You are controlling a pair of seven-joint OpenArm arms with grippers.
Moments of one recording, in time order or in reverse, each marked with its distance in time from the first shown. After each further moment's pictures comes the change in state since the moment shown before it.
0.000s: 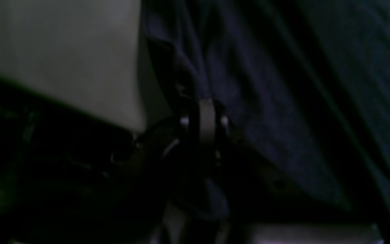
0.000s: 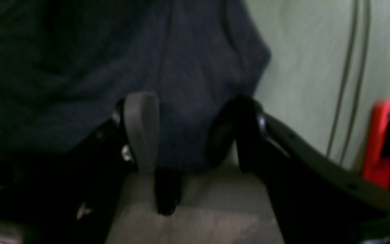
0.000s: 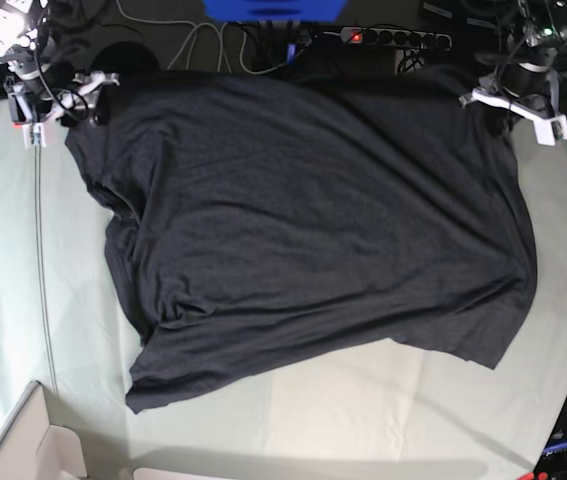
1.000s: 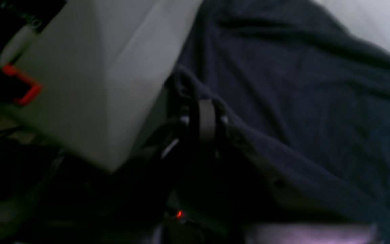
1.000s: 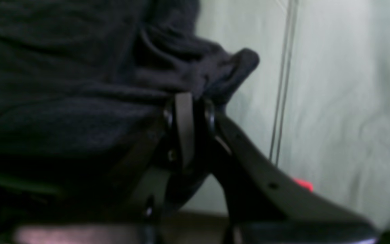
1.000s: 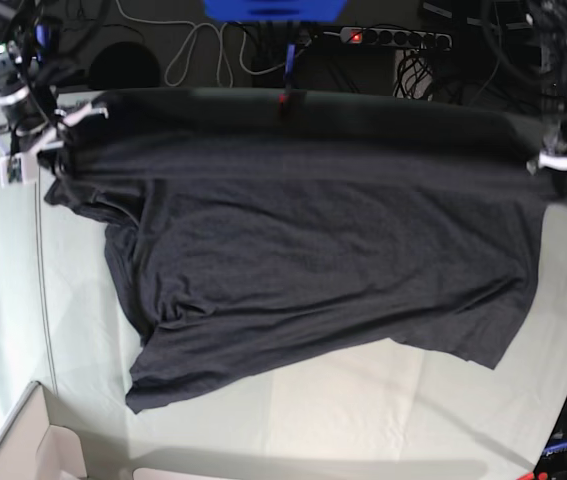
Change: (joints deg) left arm -15.6 2.0 -16.0 10.6 0.6 -0.4 18.8; right arm 1.7 -1.9 -0.3 19.3 -0.2 0.1 -1.8
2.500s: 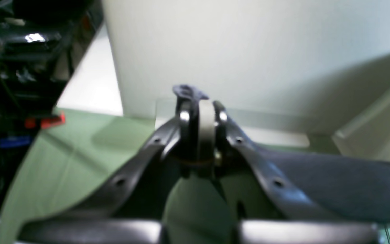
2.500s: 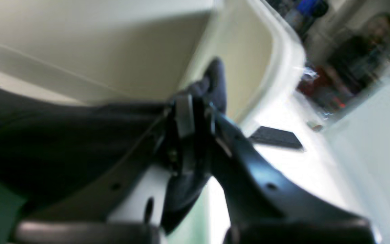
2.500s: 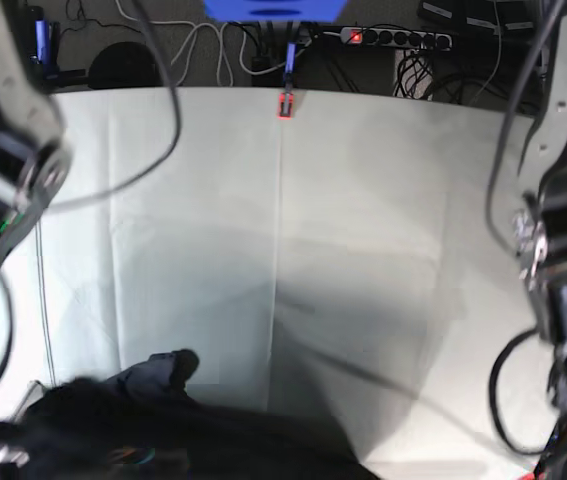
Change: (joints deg) left arm -65.1 -13.4 37.5 -42.3 -1.7 1.1 -4.3; right arm 58.4 14.8 -11.5 -9.6 -12.0 0.6 -5.7
